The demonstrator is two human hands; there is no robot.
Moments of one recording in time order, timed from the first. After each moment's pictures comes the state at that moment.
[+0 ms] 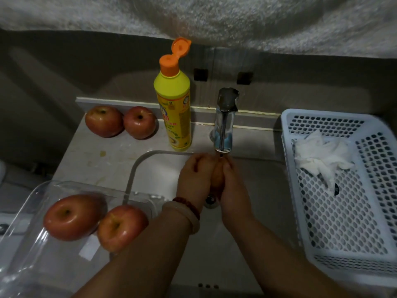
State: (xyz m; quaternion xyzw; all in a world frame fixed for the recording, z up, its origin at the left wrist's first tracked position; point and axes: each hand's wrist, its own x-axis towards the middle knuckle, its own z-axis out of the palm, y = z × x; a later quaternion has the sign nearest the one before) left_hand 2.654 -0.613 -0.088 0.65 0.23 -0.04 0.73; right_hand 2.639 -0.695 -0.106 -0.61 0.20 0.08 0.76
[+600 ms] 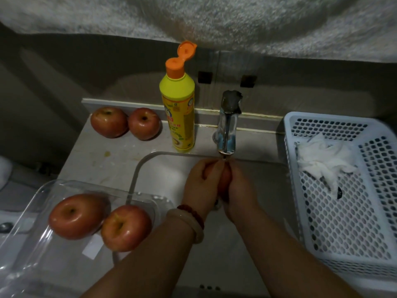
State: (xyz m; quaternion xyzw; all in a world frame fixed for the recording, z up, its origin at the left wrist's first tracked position) left_hand 2.644 -0.620 -0.082 0.68 0.18 -0.05 0.71; right_hand 2.655 -0.696 -0.102 -0.54 0.31 0.15 0.76
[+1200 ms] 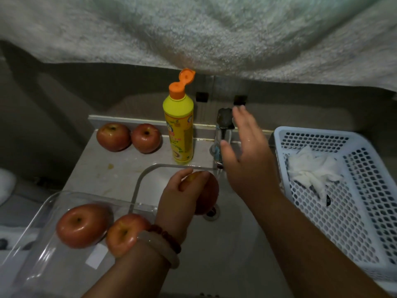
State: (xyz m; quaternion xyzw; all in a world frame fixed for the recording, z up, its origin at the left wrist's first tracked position) left_hand 2.613 -0.583 -0.039 0.65 0.21 -0.04 0.73; right_hand 2.671 -0.711 -0.003 -0.90 -0.10 -0.20 0.37
